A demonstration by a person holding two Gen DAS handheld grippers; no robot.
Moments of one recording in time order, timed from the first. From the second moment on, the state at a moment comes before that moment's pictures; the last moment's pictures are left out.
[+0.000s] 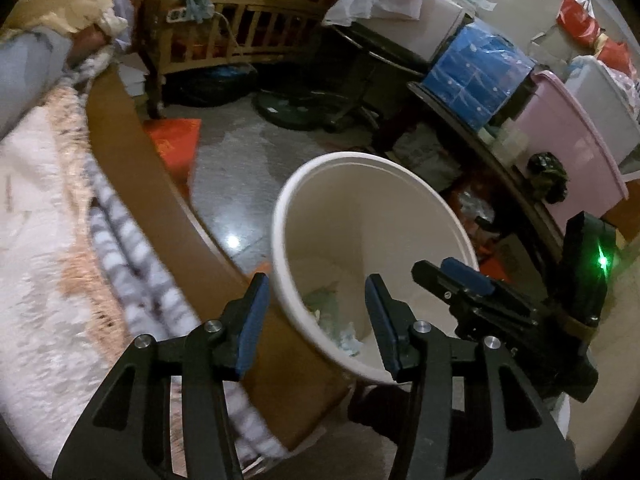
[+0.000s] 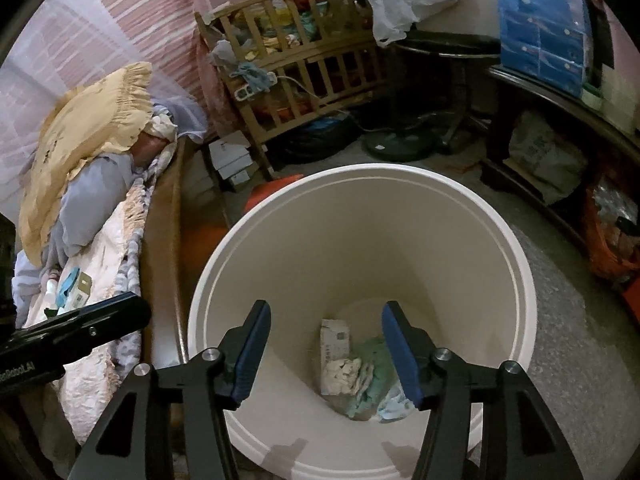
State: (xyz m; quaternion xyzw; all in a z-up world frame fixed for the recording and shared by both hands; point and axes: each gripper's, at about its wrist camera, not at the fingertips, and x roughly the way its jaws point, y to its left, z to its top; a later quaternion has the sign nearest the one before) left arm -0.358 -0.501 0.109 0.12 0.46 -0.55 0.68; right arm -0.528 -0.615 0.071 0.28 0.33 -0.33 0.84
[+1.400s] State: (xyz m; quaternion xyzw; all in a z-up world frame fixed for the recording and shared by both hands) left arm -0.206 -0.215 0.141 0.10 0.41 -0.32 0.85; right arm -0.317 -0.407 0.105 0.17 0.39 -0.08 0.90
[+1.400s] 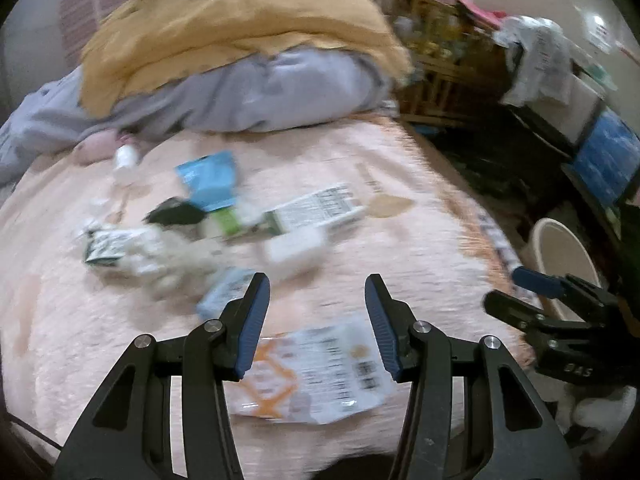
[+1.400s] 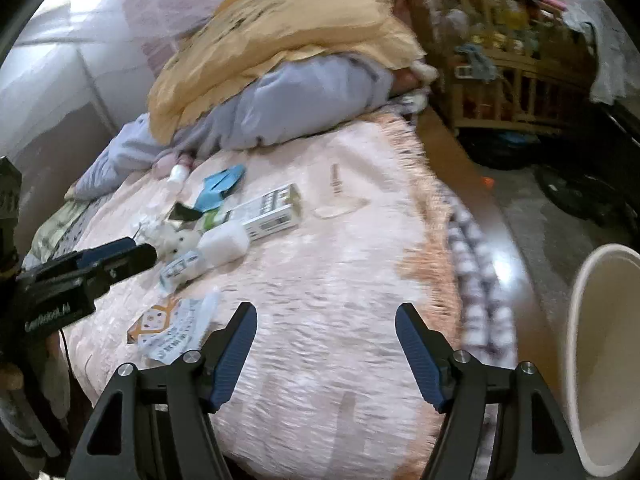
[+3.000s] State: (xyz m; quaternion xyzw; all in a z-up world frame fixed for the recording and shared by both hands) left arm -0.055 -0.133 0.047 -0.16 0.49 -0.23 0.82; right arm -0.183 -0.347 0.072 0.12 0.42 0.00 0.90
